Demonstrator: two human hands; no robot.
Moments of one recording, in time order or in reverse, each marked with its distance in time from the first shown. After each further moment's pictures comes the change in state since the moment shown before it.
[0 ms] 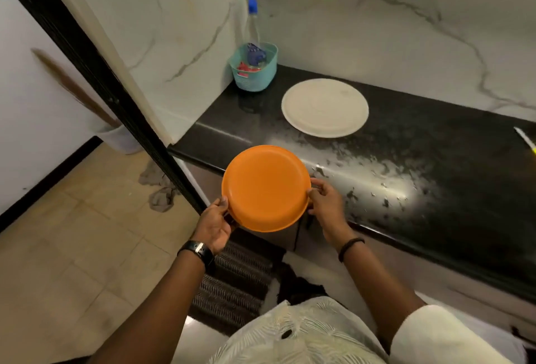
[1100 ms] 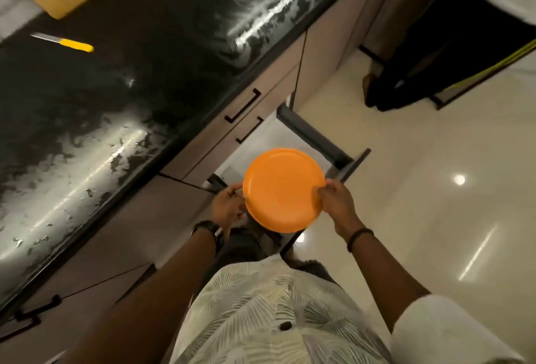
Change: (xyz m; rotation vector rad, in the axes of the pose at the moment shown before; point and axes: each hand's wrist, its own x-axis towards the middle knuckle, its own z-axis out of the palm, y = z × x) left_hand -0.252 -0.496 0.346 1.375 -0.912 -0.341; right_hand -0.425 0.318 -0.479 0.493 1.074 0.663
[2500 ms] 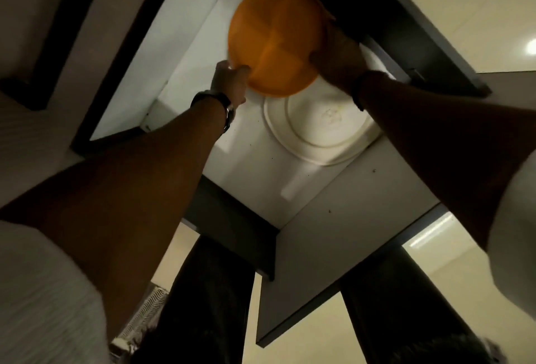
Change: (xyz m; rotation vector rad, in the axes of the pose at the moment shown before) left_hand 0.622 -0.164 0.168 0.286 0.084 -0.292; right_hand 0.628 0.169 0.158 -0.569 -0.271 -0.145
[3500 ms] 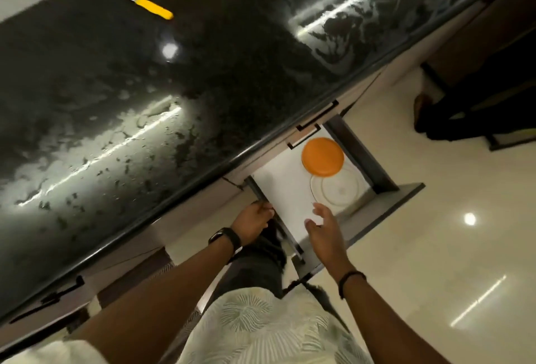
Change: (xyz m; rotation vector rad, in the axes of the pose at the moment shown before) left_hand -0.532 -0.107 -0.307 -0.003 -0.251 0.239; right_hand -0.588 -0.272 0.055 0.228 0.128 0.030
